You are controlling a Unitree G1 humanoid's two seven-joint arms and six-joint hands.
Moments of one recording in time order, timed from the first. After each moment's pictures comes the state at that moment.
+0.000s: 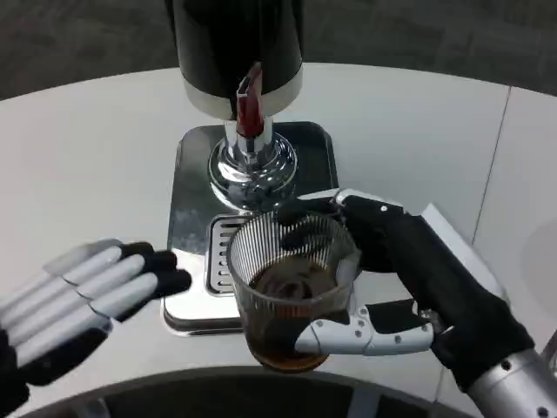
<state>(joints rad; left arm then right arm) 0.38 0.77 0.60 -0.21 -0.26 -1.05 -0.72 -0.02 -0.18 0.16 -0.67 -0.19 0.19 0.25</state>
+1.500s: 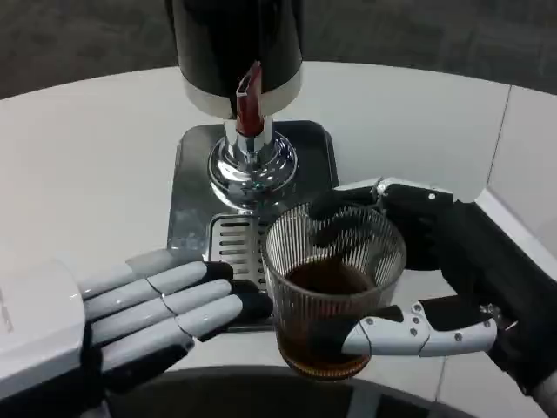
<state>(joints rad) 0.28 0.97 0.55 -0.32 -0.20 -0.97 -0.73 0.00 -0.30 0.04 -0.89 -0.03 0.41 0.32</state>
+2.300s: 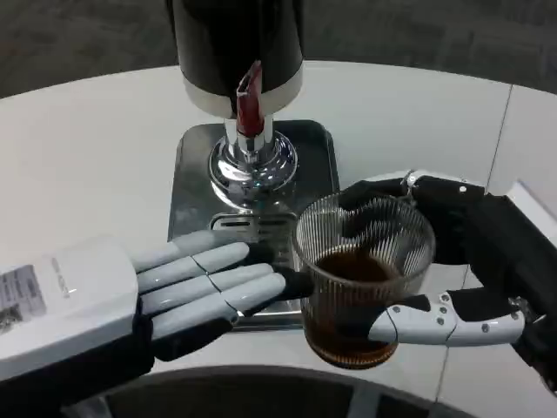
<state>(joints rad) 0.10 0.96 0.41 -0.34 -0.16 -0.86 -0.73 0.01 -0.32 -0.03 -0.90 0.00 0.42 0.32</state>
